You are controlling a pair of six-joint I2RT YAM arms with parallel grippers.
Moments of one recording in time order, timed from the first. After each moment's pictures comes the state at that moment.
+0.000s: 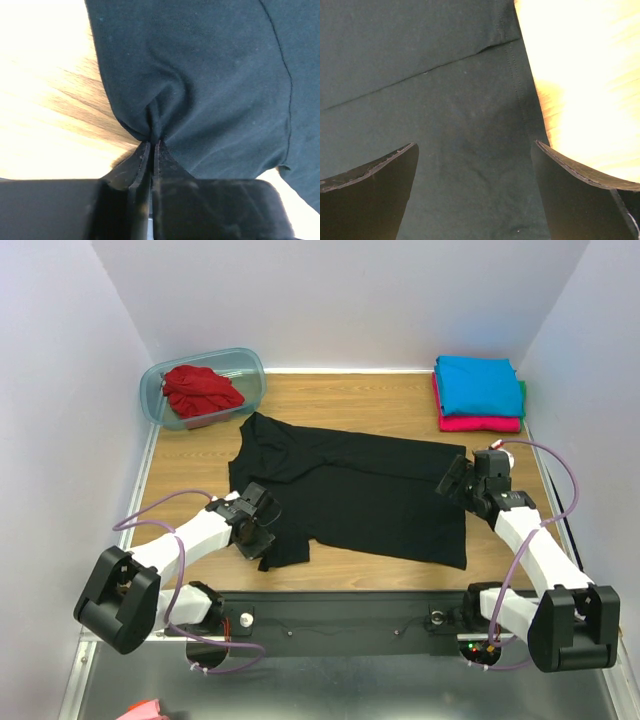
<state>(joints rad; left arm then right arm) -0.57 1.20 0.57 -0.71 -0.13 -1.18 0.04 1.06 0.65 -0.43 0.13 0.56</state>
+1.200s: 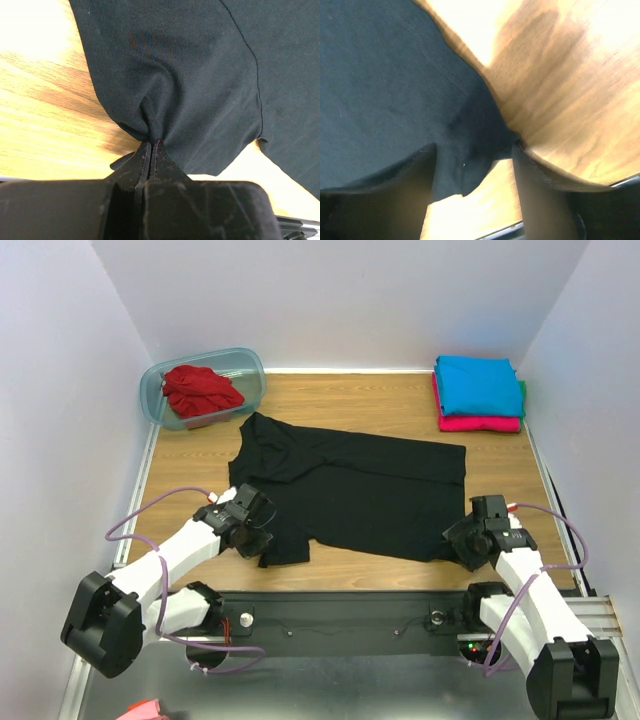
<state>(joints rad) -0.57 1.05 0.57 -0.72 -0.12 -1.14 0.04 0.78 0.40 -0.75 0.10 1.02</state>
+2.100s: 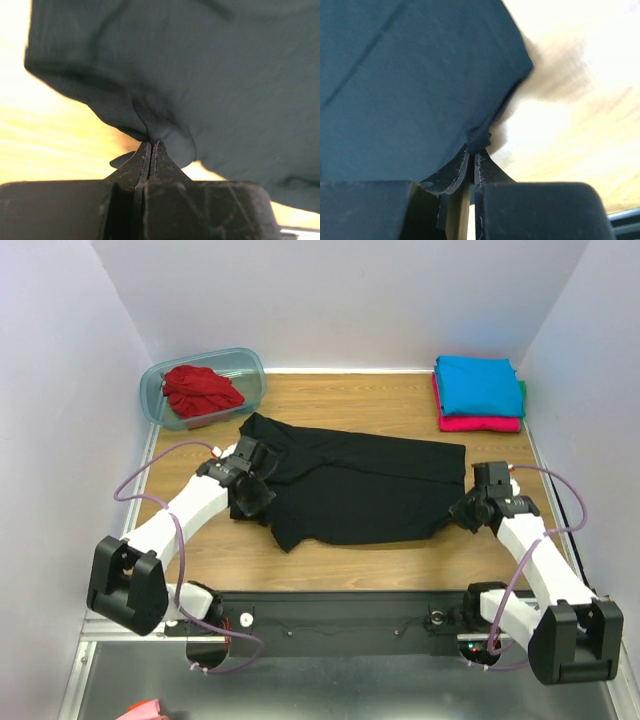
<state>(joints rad) -0.46 1.29 0.92 -0.78 -0.13 -0.96 0.04 0.97 0.62 -0.69 0.09 0.90</state>
